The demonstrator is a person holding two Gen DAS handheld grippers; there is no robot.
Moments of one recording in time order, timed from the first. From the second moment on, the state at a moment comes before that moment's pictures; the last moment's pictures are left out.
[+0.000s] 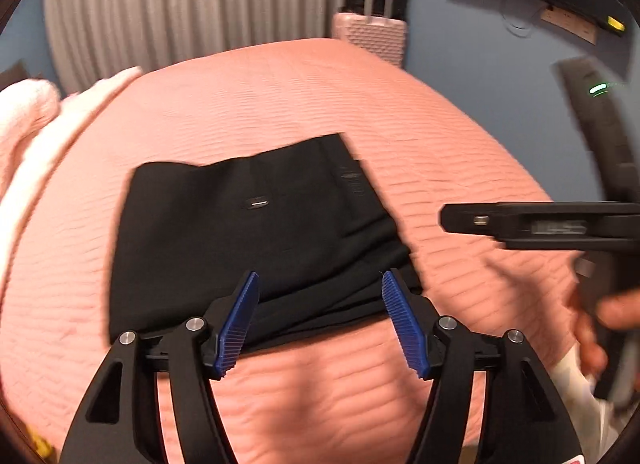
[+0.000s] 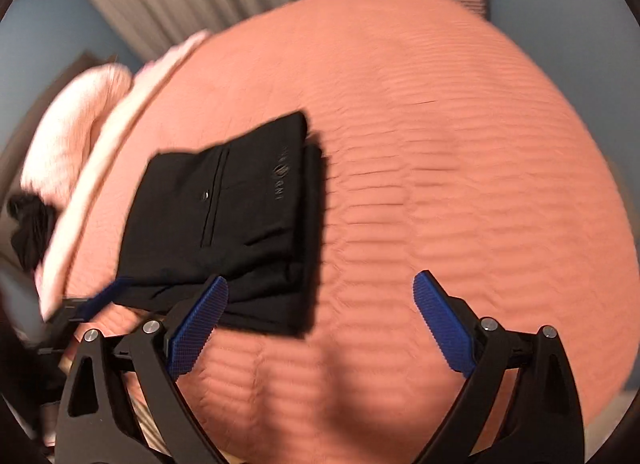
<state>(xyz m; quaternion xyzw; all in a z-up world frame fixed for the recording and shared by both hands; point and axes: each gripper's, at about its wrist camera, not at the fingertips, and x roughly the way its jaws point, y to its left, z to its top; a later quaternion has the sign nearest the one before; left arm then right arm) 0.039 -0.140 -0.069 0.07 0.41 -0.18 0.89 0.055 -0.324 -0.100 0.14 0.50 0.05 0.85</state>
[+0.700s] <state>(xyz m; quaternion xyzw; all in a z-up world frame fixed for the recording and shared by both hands) 0.162 -0.001 -0.056 0.05 0.45 -0.01 0.89 0.079 -0.280 -0.121 0.12 0.54 0.03 0.83</state>
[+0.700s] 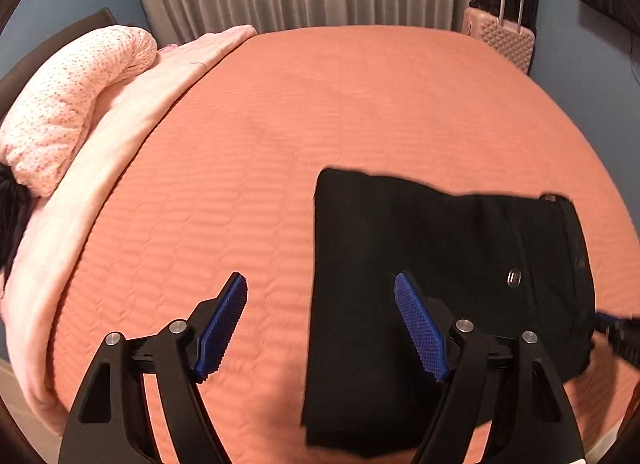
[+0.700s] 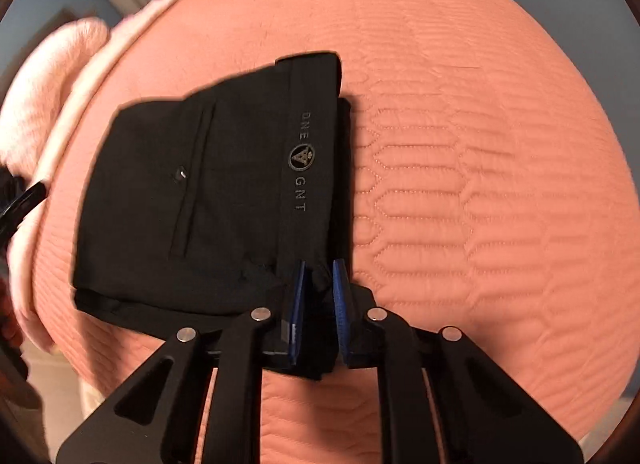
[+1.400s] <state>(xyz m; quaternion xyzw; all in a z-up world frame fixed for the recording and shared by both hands) 0.153 -0.009 -0.070 0.05 0.47 -0.02 0.88 0.116 -0.295 -0.142 0.16 0.57 0.05 0.81</state>
